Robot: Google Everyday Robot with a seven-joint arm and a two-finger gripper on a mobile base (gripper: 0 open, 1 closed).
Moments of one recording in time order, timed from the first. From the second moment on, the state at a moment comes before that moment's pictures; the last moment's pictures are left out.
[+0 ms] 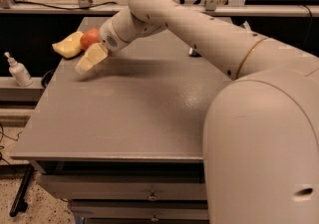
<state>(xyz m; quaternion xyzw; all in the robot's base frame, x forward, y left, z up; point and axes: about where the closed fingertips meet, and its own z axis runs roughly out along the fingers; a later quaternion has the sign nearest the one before) 0.699 0.207 0.846 -0.57 0.69 0.27 0.37</state>
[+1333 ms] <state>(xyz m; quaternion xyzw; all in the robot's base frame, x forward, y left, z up) 0.709 0.113 0.907 -0.52 0.68 0.28 0.44</state>
